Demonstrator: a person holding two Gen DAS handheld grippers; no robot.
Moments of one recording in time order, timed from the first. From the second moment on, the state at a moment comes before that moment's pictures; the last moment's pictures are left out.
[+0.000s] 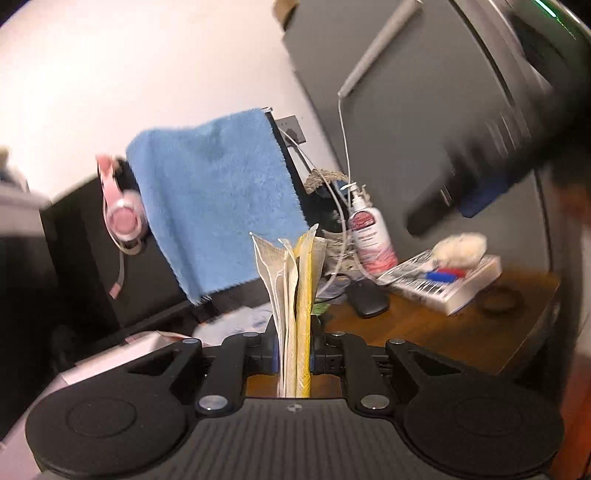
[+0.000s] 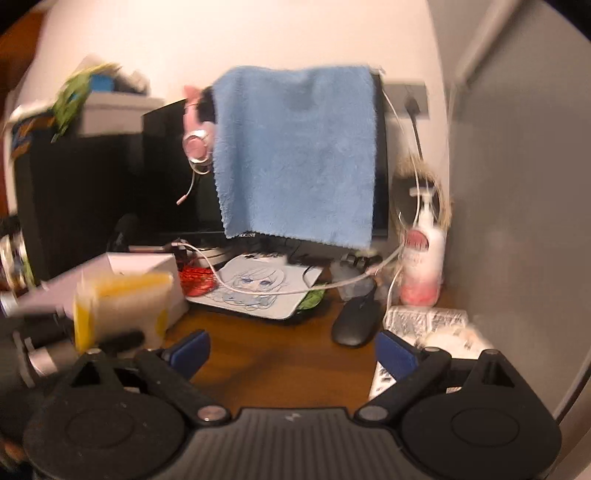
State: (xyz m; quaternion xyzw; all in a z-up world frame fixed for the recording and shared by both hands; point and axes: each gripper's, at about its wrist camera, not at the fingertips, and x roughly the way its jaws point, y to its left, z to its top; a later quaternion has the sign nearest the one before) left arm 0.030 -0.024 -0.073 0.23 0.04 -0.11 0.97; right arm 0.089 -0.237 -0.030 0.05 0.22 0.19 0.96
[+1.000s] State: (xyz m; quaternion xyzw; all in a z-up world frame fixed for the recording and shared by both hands) left arm 0.047 -0.042 -0.094 0.38 -0.01 -0.06 0.92; right arm 0.173 -0.212 -0.039 0.36 0.46 0.29 0.76
